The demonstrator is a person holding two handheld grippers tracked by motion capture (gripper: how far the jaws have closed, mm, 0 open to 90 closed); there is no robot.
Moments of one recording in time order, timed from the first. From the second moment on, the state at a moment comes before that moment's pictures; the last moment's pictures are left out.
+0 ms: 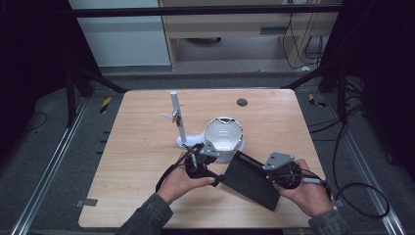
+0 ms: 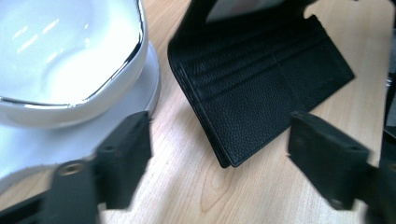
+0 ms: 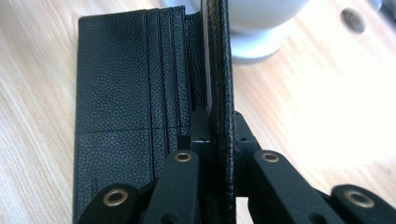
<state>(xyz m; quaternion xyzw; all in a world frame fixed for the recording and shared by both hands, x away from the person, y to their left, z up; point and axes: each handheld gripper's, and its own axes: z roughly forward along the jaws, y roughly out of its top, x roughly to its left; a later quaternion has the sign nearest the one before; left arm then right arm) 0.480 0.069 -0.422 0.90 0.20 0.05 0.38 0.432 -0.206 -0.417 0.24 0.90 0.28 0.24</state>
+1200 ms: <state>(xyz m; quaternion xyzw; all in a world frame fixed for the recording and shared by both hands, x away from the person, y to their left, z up) 0.486 0.059 -0.399 0.91 0.16 0.07 0.39 0.415 -0.223 -0.384 0.20 0.83 0.45 0.26</state>
